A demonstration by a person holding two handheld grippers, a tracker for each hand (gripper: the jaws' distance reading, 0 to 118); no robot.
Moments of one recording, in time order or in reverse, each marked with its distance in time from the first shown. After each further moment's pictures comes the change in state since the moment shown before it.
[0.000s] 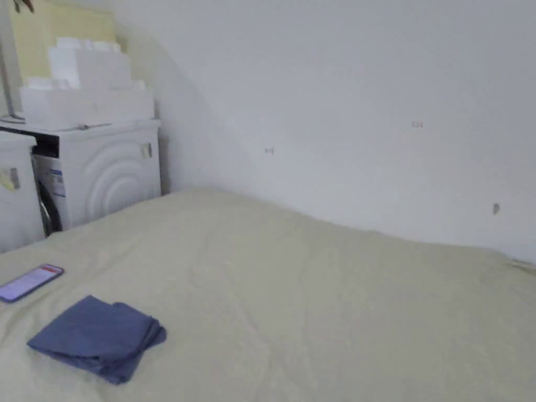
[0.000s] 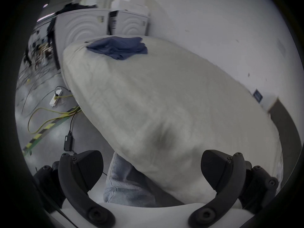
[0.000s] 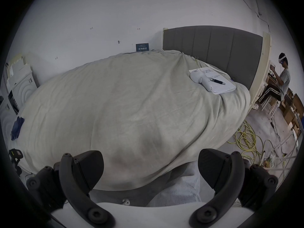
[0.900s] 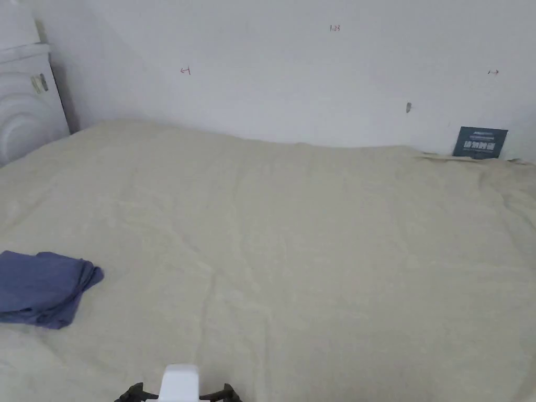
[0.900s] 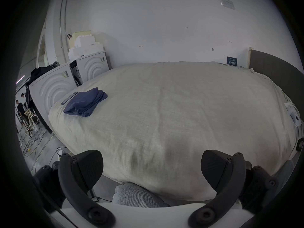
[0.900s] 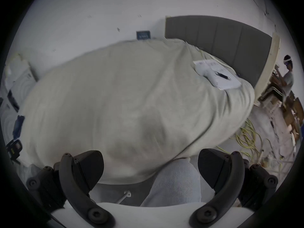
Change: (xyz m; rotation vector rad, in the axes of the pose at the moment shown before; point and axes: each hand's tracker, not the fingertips) left arm 0.065 -0.020 0.031 0.125 -0.083 -0.520; right arm 0.001 0.001 0.001 -0.082 0.000 -0.010
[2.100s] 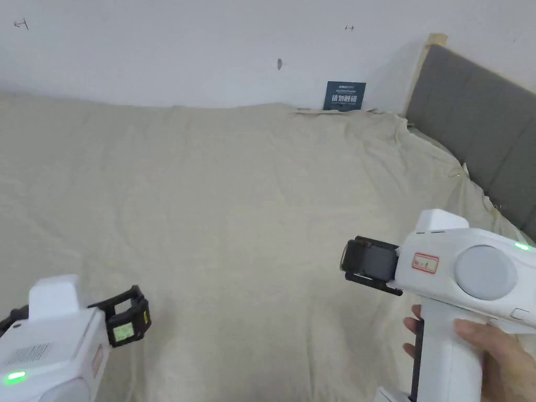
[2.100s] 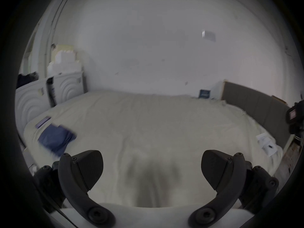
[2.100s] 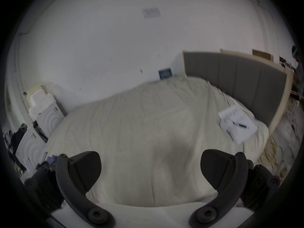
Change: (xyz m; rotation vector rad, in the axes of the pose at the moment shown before) left arm 0.012 0.070 0.000 0.116 -0.130 0.101; right arm -0.046 0.174 0.087 -0.025 0.153 -0.098
